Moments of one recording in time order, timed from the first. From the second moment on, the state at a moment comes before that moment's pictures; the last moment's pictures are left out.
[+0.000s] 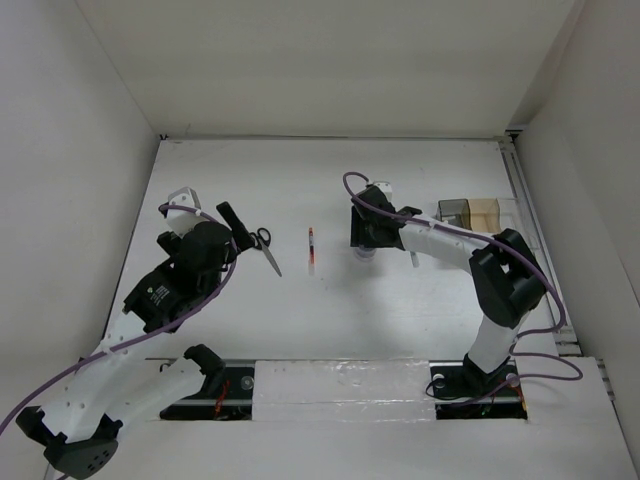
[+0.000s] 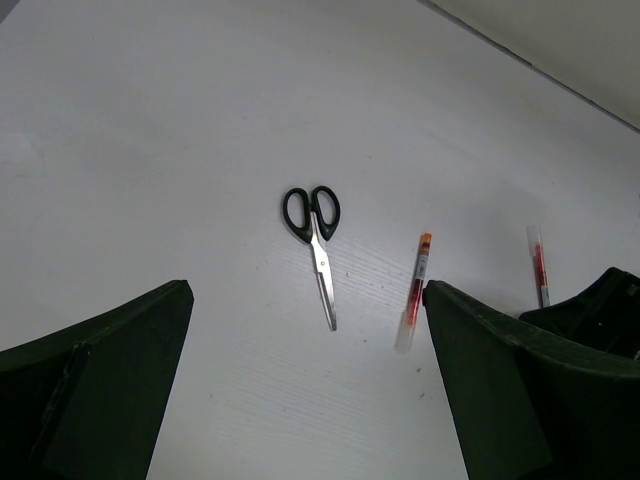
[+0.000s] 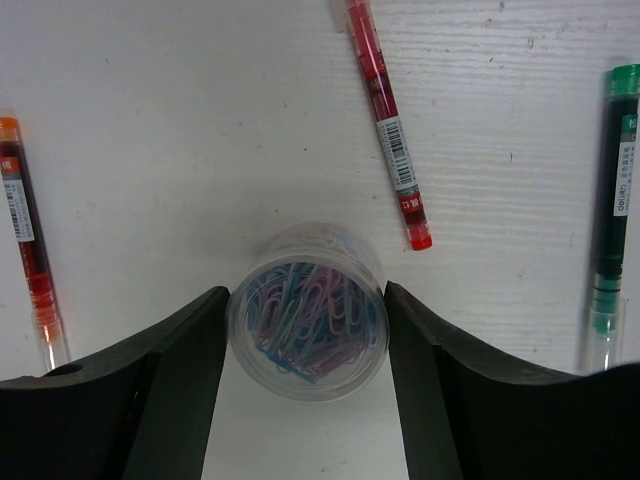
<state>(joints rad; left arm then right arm) -0.67 0.76 1.00 -0.81 -0.75 -0.75 0.65 1.78 1.20 -0.38 0.31 0.57</state>
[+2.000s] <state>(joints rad) -0.67 0.74 1.00 -0.80 -0.71 -0.74 -0.18 1.65 1.36 -0.54 0.32 0.56</state>
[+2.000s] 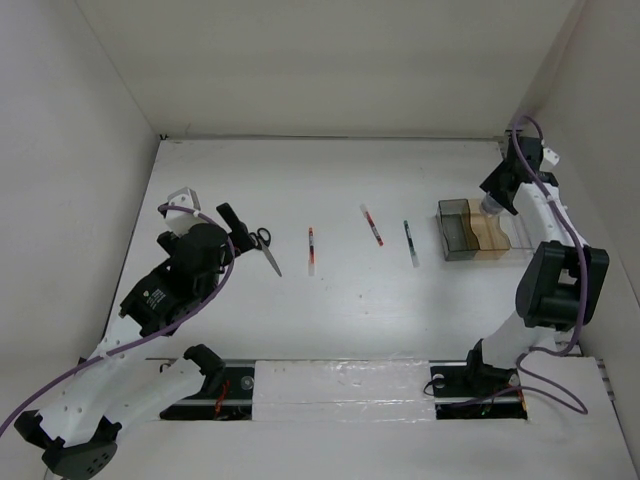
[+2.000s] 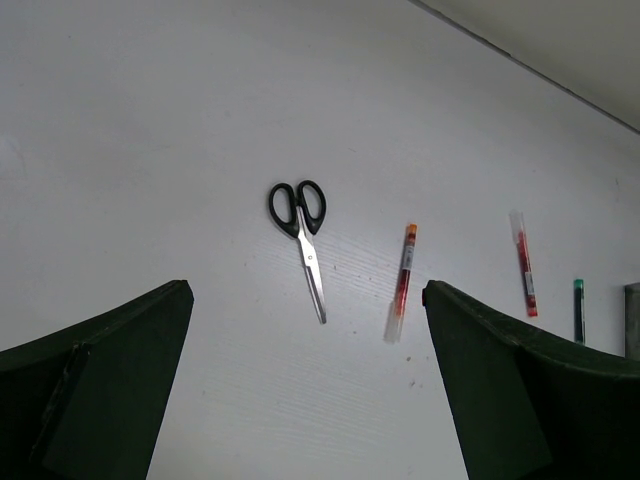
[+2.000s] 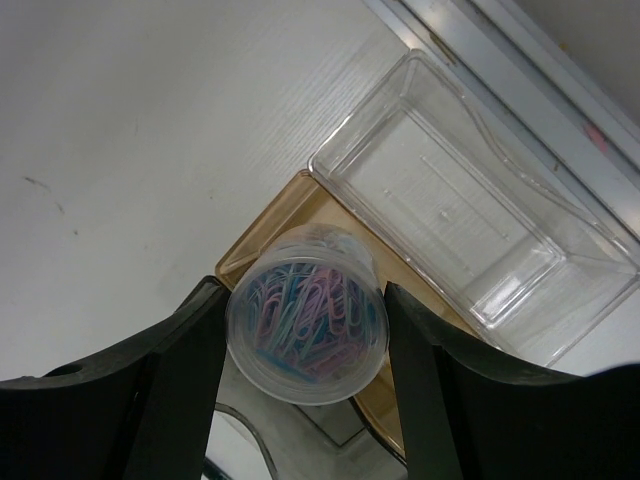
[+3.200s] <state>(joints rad) -0.67 0.74 0.99 -0.79 -0.70 -0.73 -0.04 1.64 1.31 -0.48 0.37 0.59</state>
